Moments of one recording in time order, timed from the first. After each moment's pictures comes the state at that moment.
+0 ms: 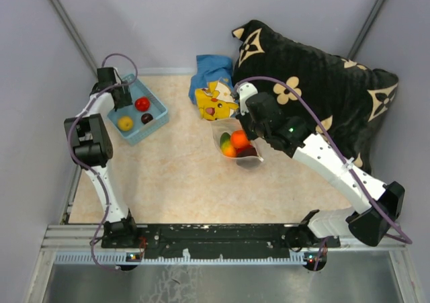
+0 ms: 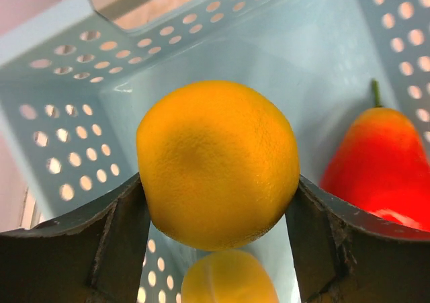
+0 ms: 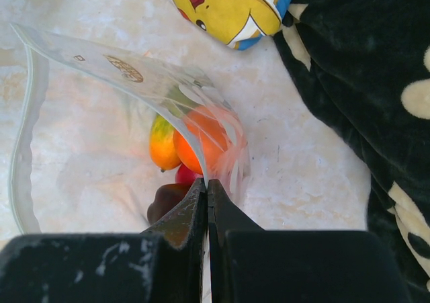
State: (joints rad) left arm 0.16 2.18 1.71 -0.31 -0.18 -0.03; right arm 0.74 1.29 1.31 -0.67 0.23 0.03
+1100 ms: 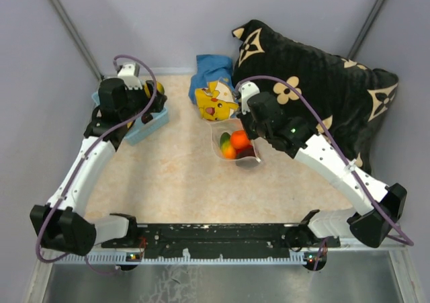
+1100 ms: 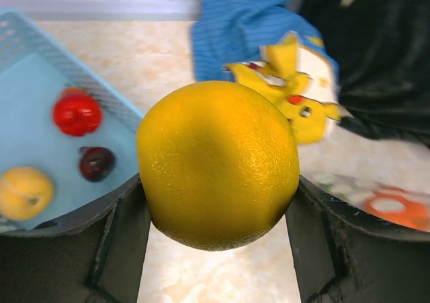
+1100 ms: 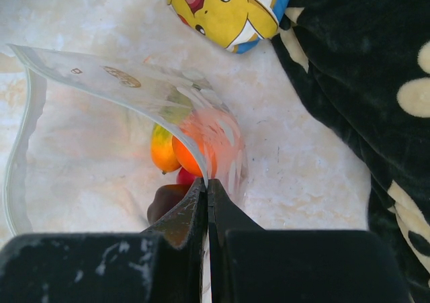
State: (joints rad) left arm -0.17 1.26 1.17 -0.23 0.09 -0.21; right arm 0.74 1.27 1.31 -0.67 0.24 0.04
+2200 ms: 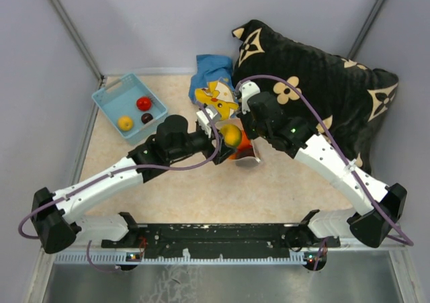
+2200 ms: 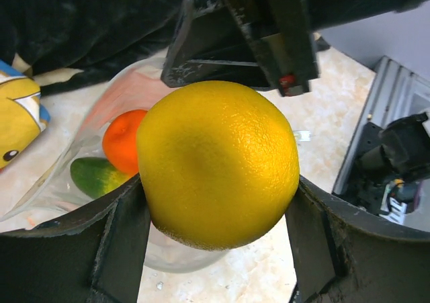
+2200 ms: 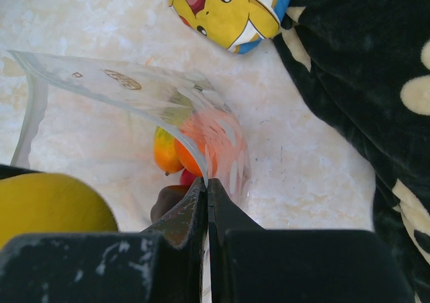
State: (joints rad) left arm -0.90 1.20 1.01 -0.02 0.19 -0.16; right arm 0.74 1.27 1.31 -0.67 0.24 0.06
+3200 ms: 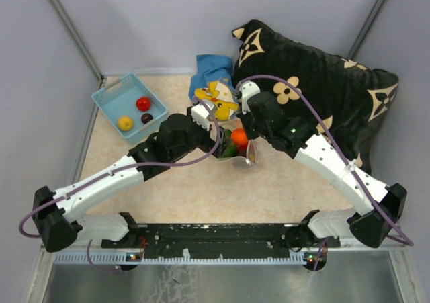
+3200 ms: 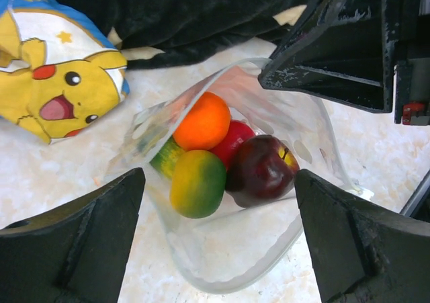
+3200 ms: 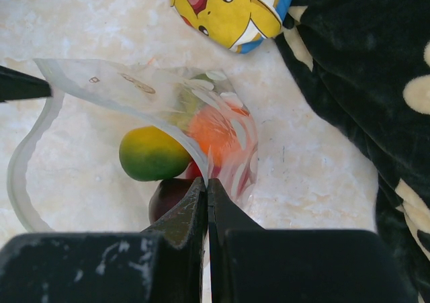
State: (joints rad) left arm -0.91 1.25 1.04 -0.08 -0.09 -0.17; right arm 0.74 1.27 1.31 -0.67 0.23 0.06
